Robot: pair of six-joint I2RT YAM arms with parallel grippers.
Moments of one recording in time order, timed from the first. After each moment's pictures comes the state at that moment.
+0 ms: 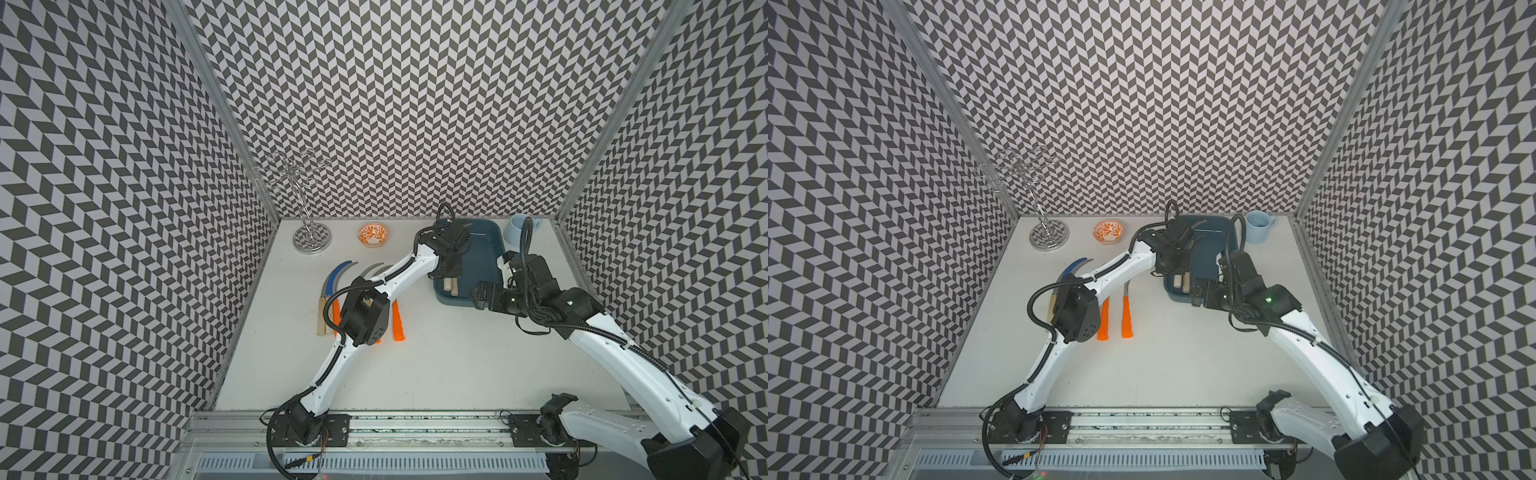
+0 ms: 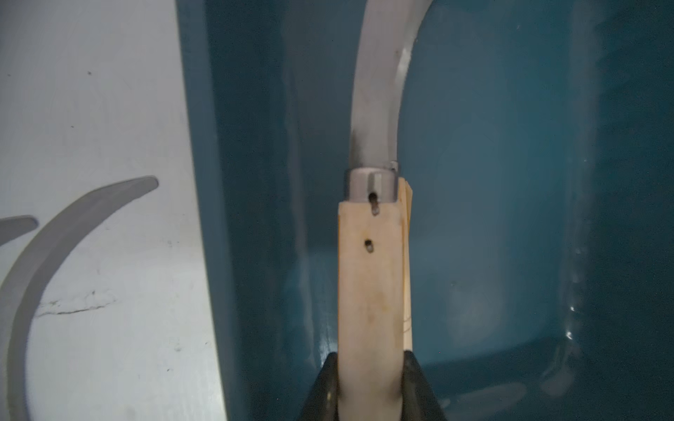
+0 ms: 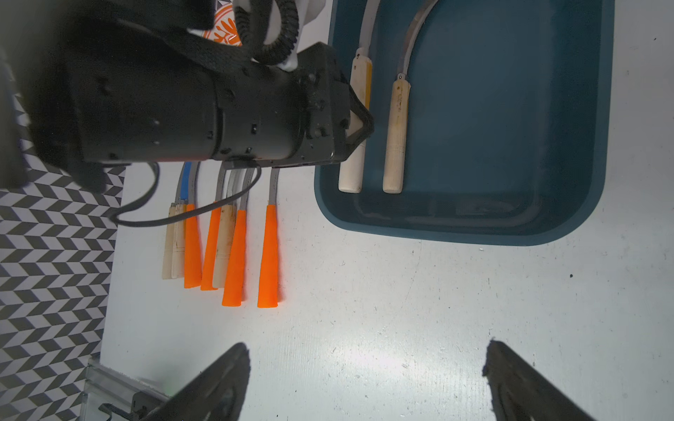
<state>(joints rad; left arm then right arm) -0.76 2.47 2.35 -0.99 -0.06 -0.68 0.47 1.10 1.04 -0.80 -0.07 0.56</state>
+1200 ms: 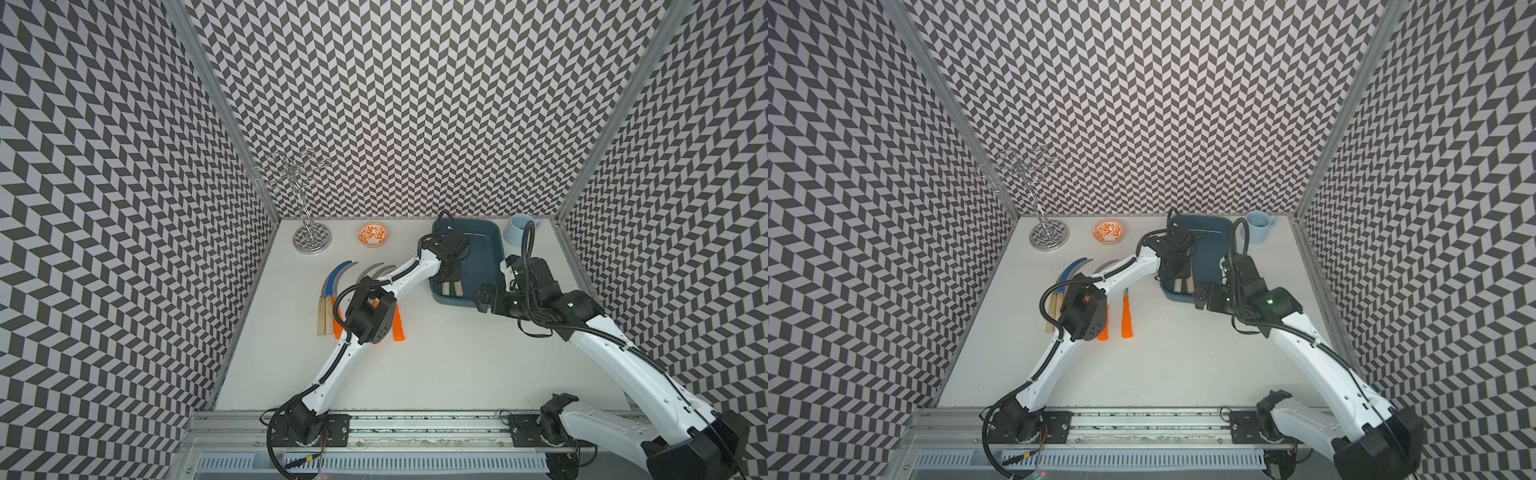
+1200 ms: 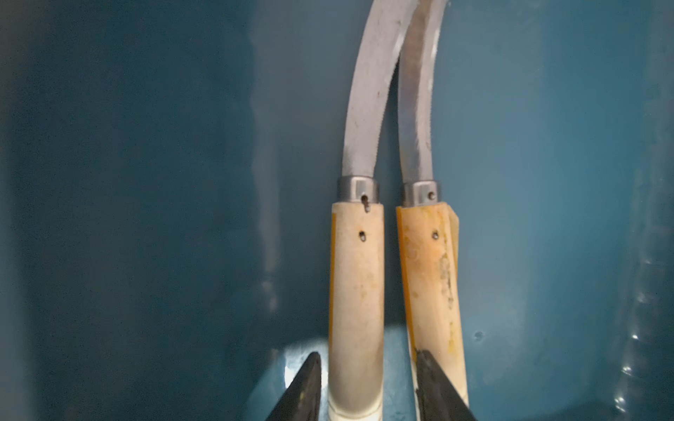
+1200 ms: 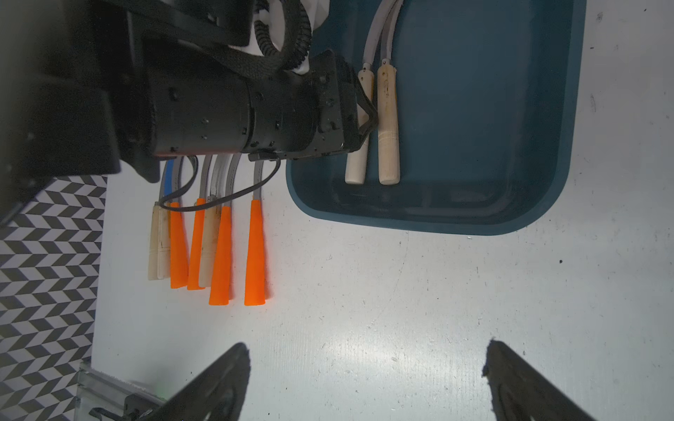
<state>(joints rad) -0.76 2.55 2.35 -0.92 -0.07 -0.68 0.44 1.08 1.00 -0.80 -0.08 0.56</state>
